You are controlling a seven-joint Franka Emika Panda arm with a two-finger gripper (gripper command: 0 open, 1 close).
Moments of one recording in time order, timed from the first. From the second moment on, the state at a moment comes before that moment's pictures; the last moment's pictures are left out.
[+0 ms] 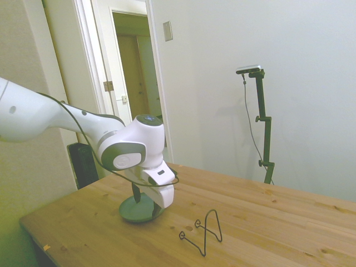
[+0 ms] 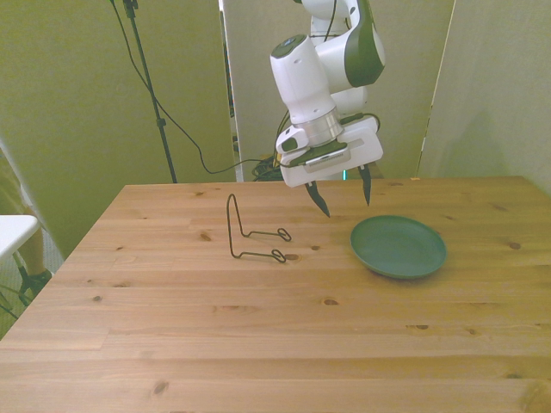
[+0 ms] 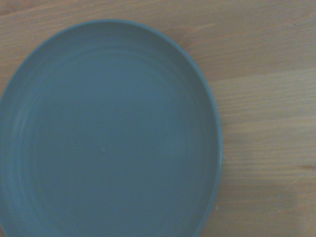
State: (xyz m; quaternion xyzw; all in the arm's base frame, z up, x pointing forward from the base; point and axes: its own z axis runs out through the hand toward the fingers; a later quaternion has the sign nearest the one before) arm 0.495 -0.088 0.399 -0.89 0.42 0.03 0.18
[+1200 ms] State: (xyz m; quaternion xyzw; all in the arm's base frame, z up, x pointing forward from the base) arm 0.542 -0.068 0.349 -0.89 0.40 0.03 0.20
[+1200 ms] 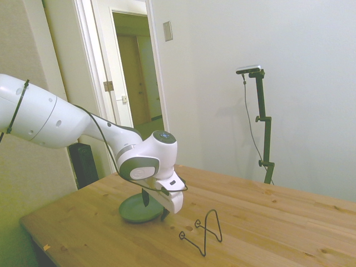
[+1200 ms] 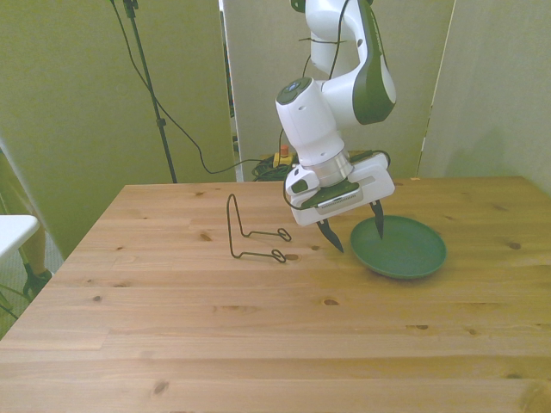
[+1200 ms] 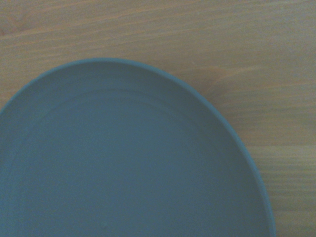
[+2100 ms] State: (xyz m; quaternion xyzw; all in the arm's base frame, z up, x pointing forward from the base) arm 0.548 -0.086 0.336 -0.89 0.40 0.05 0.23
